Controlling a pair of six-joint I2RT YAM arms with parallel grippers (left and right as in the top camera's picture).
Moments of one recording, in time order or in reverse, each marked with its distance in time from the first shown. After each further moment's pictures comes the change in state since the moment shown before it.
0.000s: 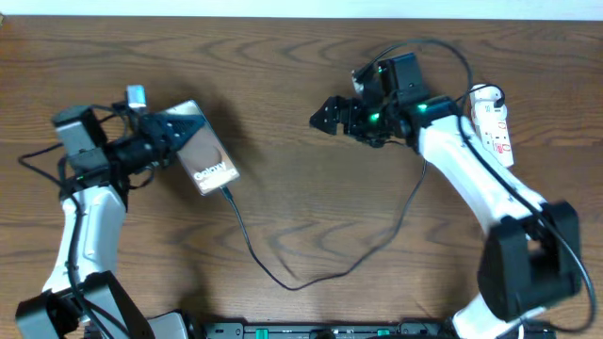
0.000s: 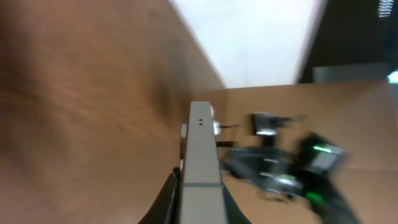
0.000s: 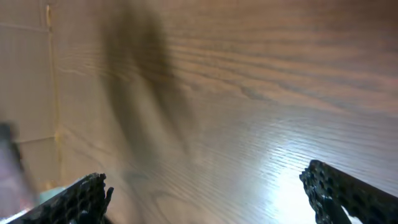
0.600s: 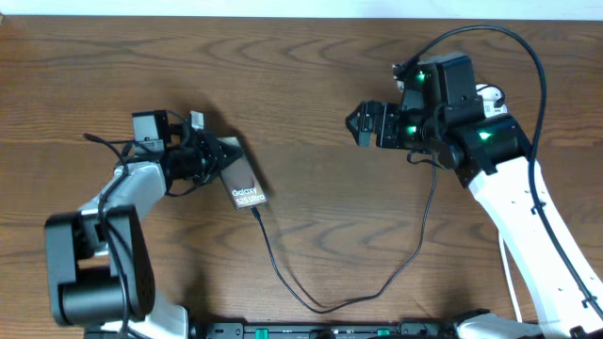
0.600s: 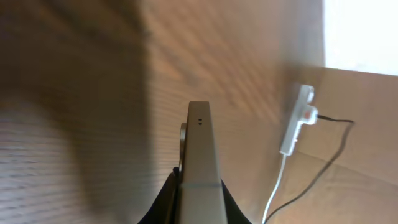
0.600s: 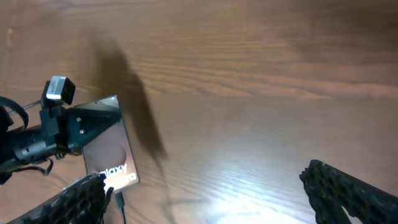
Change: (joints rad) left arm -0.214 0.279 0.000 -0.093 -0.303 0.121; right arm 0.000 -0.325 0.028 -0.296 0.284 -0.077
